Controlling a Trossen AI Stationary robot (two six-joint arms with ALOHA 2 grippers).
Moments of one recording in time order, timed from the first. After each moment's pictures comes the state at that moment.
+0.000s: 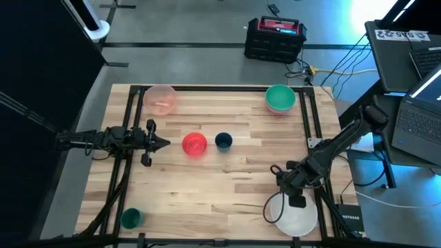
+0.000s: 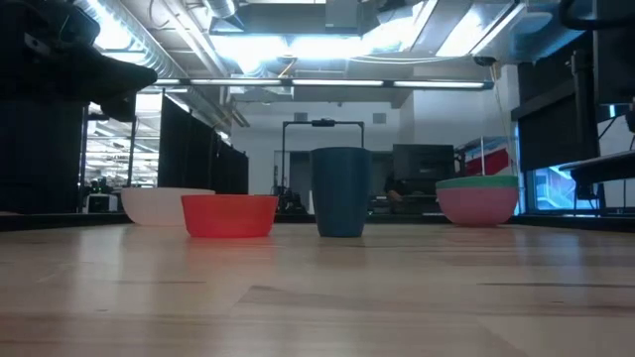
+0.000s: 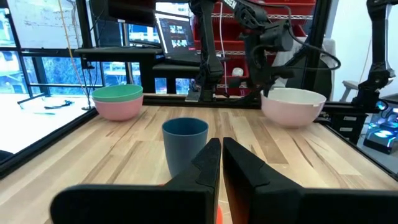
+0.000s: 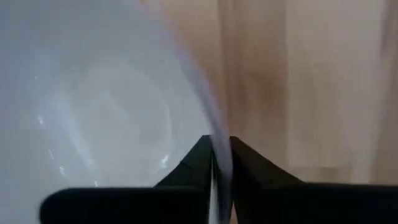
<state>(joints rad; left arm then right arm) -0.06 0.01 0.01 0.03 -0.11 0.00 0.69 1.28 0.74 -0.77 -0.20 0.86</state>
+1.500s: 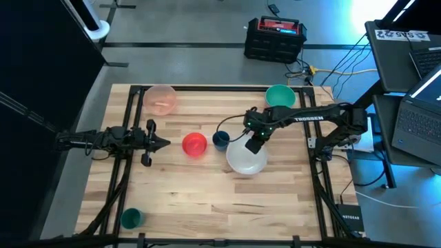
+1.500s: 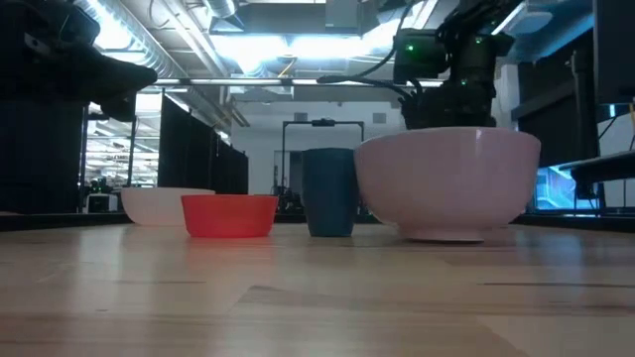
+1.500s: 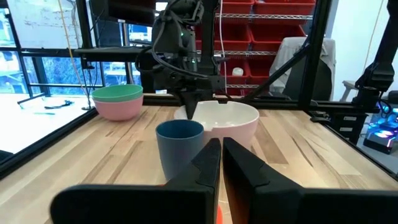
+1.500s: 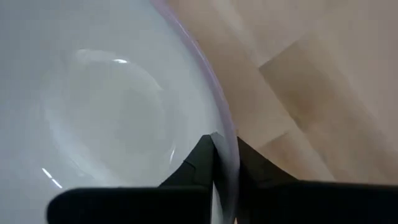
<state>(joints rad) -0.06 0.01 0.01 0.03 -0.11 0.00 -0.22 1.58 1.00 -0.82 -0.14 0.44</state>
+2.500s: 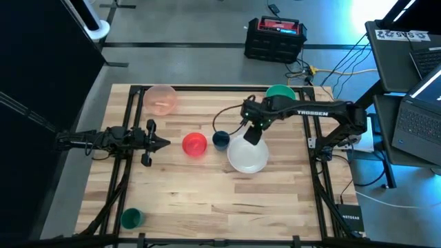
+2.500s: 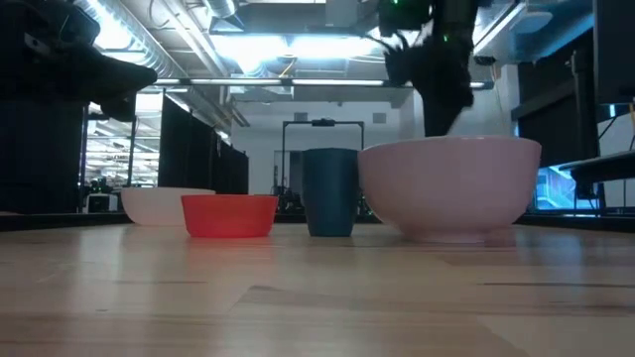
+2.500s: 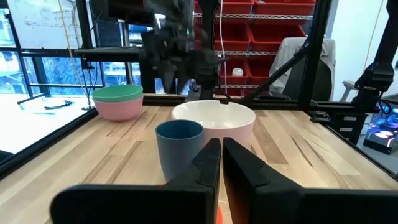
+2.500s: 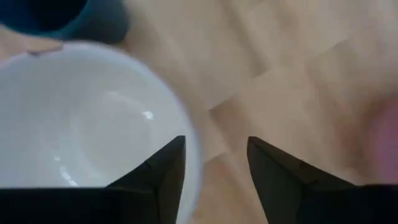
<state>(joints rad) -0.06 0.01 0.01 0.03 -0.11 0.00 -0.22 1.58 1.33 -1.10 0.05 0.31</state>
